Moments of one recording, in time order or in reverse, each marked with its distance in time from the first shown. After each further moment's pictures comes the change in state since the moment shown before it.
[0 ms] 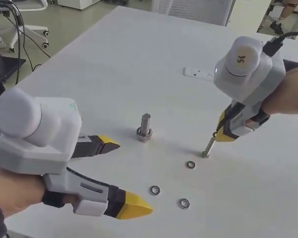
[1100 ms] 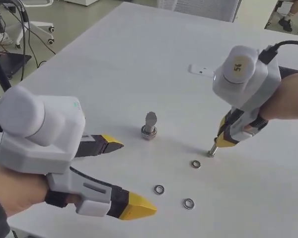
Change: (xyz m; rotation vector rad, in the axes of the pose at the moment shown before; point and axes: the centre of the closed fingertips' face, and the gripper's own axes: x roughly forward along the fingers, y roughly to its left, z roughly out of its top) left arm -0.003 0.000 -0.003 -0.010 0.006 0.000; right arm 0.022 0.005 0.001 -0.006 0.020 0.050
